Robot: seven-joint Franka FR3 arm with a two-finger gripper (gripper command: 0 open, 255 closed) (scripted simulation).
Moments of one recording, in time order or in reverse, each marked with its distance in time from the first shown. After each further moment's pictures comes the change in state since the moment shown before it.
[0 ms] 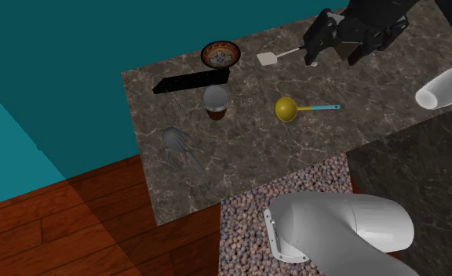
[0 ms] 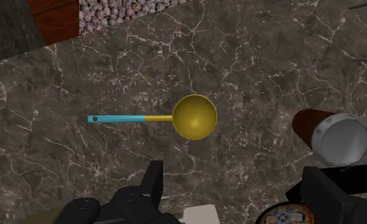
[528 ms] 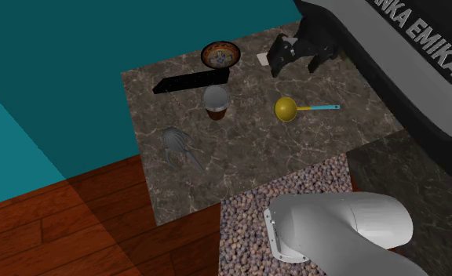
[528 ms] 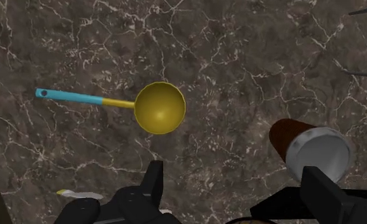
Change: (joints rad) arm 0.084 0.042 0.065 -0.109 0.060 0.154 -0.052
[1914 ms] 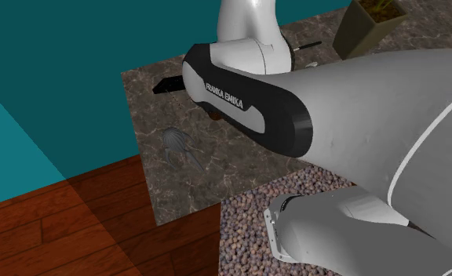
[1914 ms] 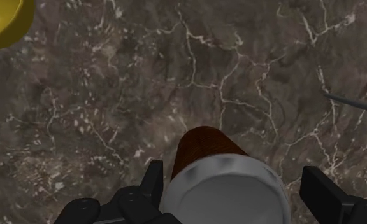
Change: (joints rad) arm 0.238 0.313 0.209 -0.178 0.165 0.515 -0.163
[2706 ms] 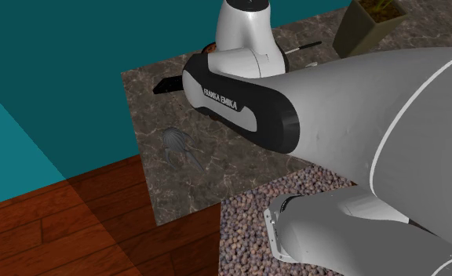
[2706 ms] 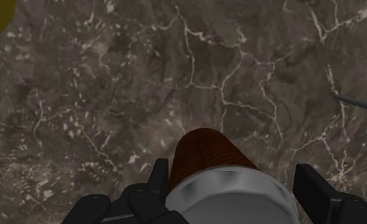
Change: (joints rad) arm 0.005 0.038 0.013 -0.021 0.009 0.061 -0.001
